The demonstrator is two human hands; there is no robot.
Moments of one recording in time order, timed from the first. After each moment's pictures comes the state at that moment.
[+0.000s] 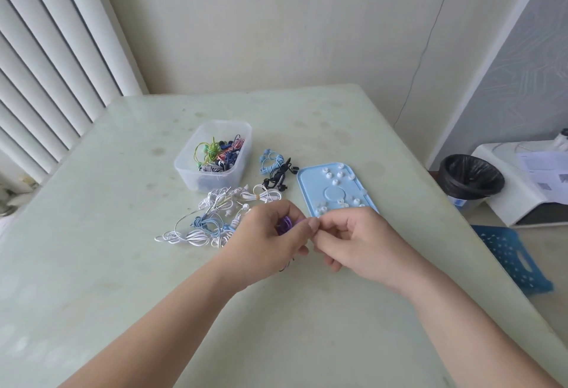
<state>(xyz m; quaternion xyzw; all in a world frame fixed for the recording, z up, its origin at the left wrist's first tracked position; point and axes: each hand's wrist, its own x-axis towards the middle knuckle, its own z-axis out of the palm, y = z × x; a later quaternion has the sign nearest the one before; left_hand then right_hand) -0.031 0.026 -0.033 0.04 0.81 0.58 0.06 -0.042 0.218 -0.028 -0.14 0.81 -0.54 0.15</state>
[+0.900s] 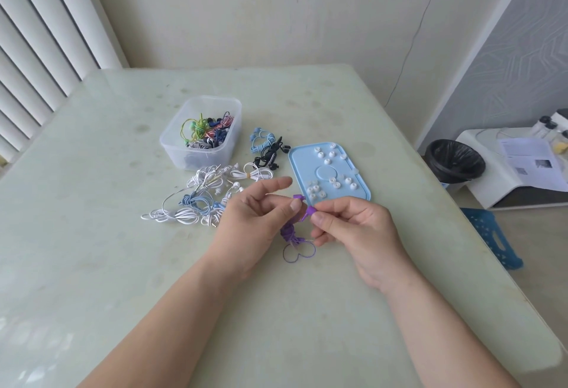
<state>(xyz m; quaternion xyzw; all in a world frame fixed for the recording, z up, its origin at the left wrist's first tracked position) -0.027 0.031 -0.070 -0.01 0.61 0.80 0.03 -0.025 0.214 -0.066 0.00 0.64 -0.77 0.05</state>
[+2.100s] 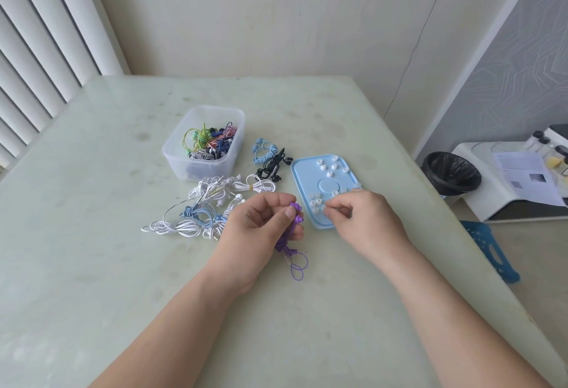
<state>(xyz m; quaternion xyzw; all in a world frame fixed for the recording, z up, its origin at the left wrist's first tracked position) -0.033 0.028 -0.074 -0.02 0.59 0.80 0.03 -0.075 0.227 -0.062 -0.04 0.95 -0.30 -0.03</state>
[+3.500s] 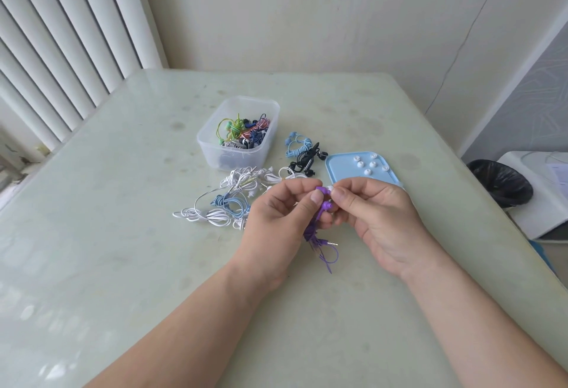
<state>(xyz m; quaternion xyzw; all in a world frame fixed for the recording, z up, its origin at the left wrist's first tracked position) -0.032 0.026 -0.072 -0.02 0.53 0.85 -0.03 -0.071 0.180 -0.060 -0.07 0.60 -0.79 0.10</state>
